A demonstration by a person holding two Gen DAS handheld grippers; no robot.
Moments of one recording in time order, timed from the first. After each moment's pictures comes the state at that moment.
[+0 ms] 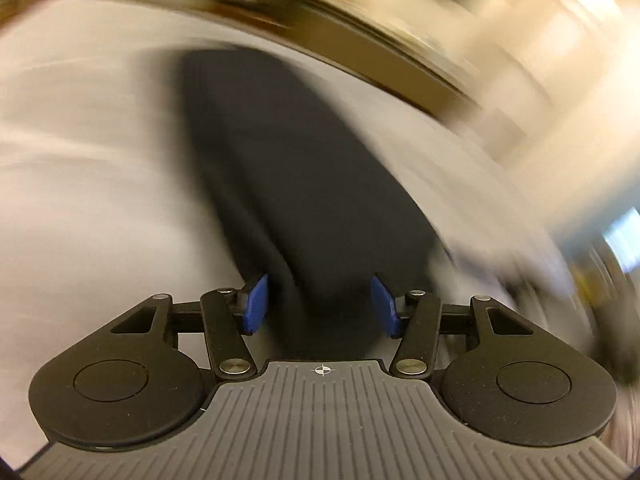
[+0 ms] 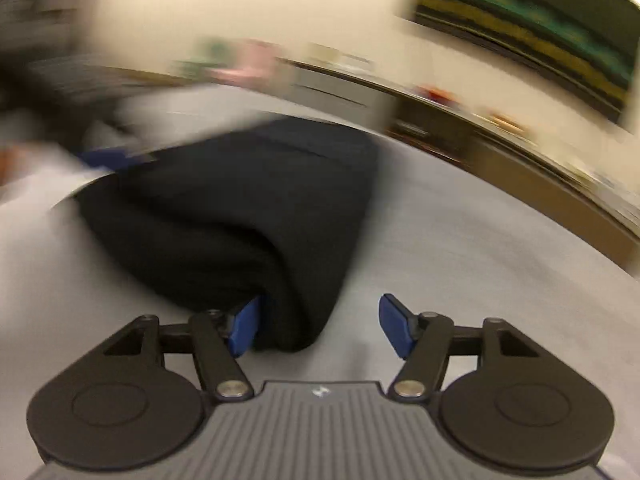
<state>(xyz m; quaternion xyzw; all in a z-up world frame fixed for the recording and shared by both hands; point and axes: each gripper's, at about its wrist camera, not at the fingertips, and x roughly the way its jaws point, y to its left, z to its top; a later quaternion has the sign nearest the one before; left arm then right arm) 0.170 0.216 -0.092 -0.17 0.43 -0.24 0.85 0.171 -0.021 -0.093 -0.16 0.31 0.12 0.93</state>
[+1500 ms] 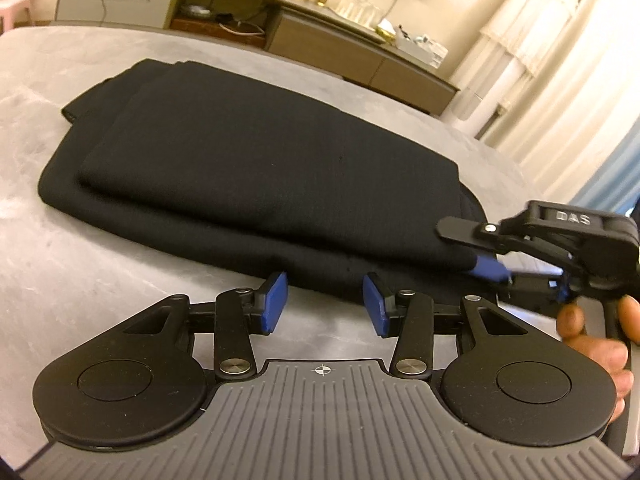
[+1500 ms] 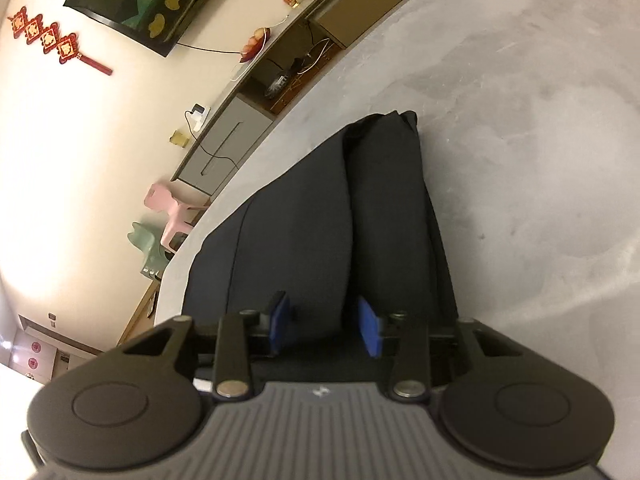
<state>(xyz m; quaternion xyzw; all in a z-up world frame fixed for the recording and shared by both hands) 0.225 0.206 -0.119 -0.14 0.40 -0.22 0.88 0.252 -0.121 -0.112 0.40 0.39 0.09 0.82</state>
